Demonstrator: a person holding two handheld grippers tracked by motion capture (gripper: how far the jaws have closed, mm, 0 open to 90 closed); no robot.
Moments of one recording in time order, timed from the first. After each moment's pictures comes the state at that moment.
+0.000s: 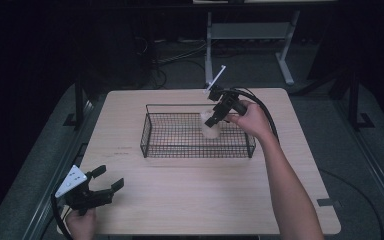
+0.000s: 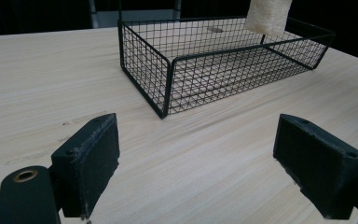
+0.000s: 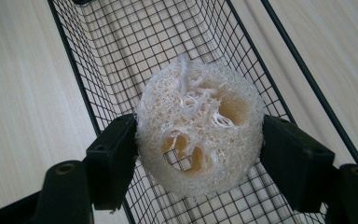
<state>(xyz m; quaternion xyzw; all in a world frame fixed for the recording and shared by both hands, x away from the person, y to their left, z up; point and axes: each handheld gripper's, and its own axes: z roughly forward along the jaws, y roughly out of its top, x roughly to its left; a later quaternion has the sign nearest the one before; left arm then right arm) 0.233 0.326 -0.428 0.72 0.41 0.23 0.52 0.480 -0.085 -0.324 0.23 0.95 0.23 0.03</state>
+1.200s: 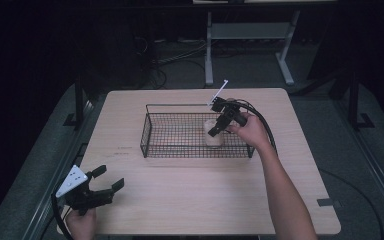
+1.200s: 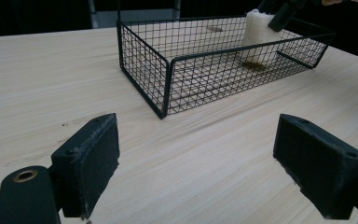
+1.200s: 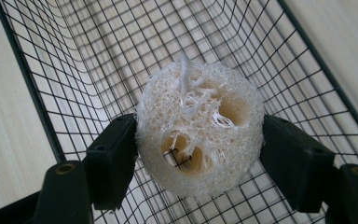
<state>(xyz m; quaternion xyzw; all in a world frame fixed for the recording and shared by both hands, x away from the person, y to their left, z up) 0.233 0.326 -0.427 0.72 0.41 0.23 0.52 0.486 -0.095 -0.378 0.26 0.94 0.22 0.01</state>
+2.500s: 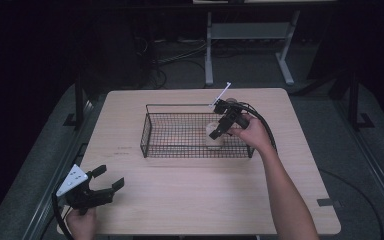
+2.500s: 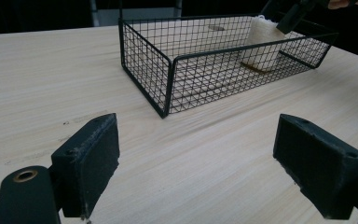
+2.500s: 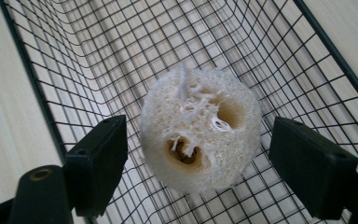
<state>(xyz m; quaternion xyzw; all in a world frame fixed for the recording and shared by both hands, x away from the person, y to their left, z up) 0.235 0.326 -0.428 0.72 0.41 0.23 0.51 0.482 -0.102 -0.384 0.26 0.94 0.23 0.01</state>
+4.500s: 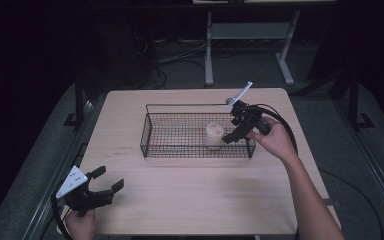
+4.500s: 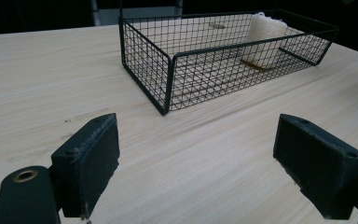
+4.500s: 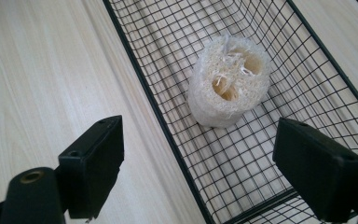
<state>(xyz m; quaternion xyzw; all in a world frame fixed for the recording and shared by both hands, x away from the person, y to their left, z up) 0.231 0.325 -0.428 0.72 0.41 0.23 0.51 0.424 -0.140 -0.336 0.25 0.93 0.26 0.04</state>
